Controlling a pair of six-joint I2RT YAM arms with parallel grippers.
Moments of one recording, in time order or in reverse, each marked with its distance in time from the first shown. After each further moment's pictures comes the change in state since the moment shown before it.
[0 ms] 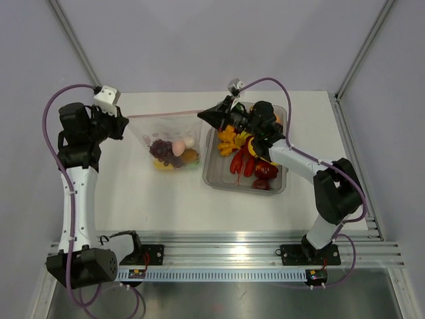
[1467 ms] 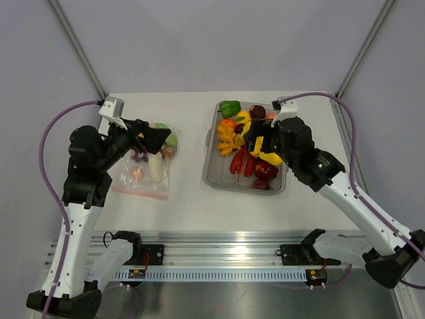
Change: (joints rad) left arm -0.294 -0.262 -0.068 0.154 -0.008 -0.589; right arm 0.093 -0.550 0.029 -1.131 0.787 -0.029
